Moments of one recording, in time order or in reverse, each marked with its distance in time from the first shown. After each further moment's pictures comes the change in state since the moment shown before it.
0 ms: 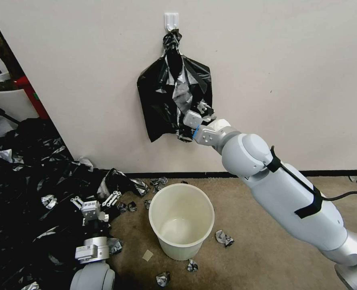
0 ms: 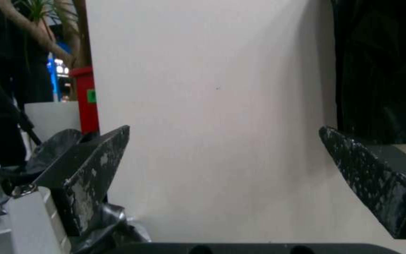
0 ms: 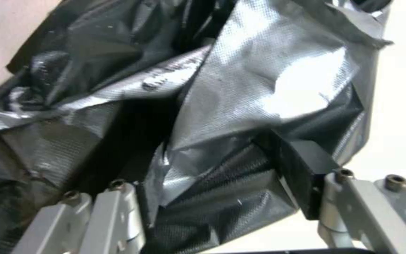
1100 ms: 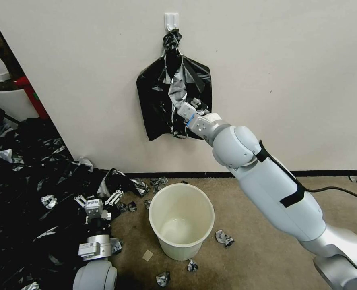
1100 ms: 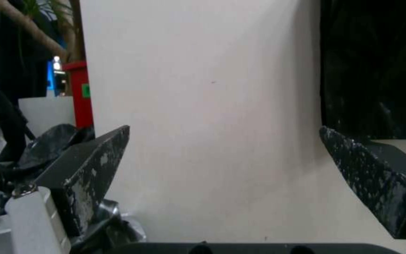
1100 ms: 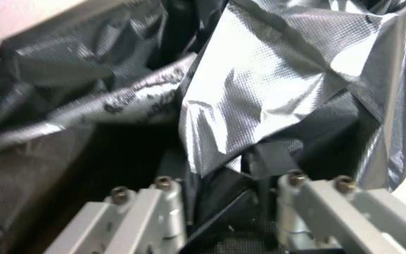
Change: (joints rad) left arm -0.017 -0.002 0.009 0.023 0.001 0.002 0.003; right arm 0.048 0.120 0.006 -0.116 0.111 0.002 0.064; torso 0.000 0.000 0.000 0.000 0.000
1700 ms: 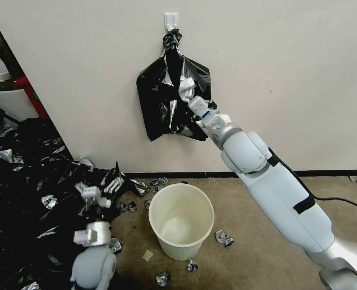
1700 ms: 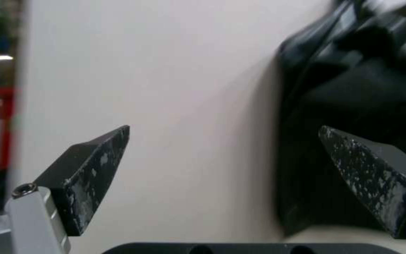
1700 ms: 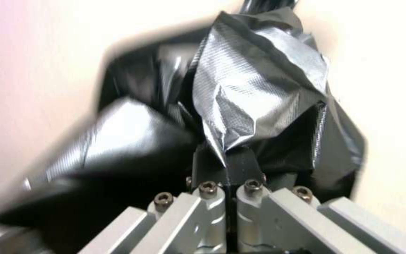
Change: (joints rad) left arm -0.168 0.223 0.080 -0.053 -0.328 0.024 0.081; right arm -0.137 -0.023 0.089 0.055 0.658 0.299 0.452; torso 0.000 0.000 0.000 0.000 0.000
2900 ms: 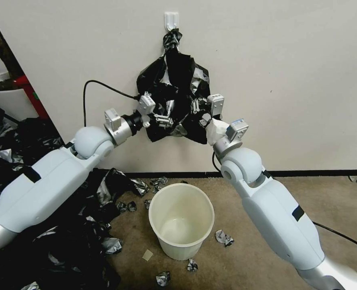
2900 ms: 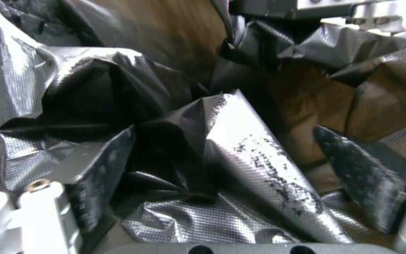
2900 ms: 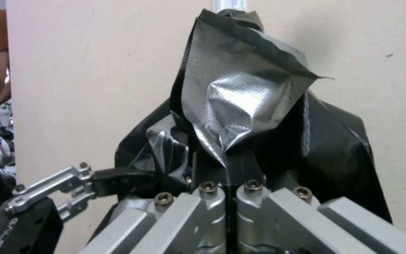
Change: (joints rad) left arm -1.052 0.467 0.717 0.320 -0.333 0.362 0.435; right arm -0.105 0.071 0.074 -0.051 0.216 0.296 0.040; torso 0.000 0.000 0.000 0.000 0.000
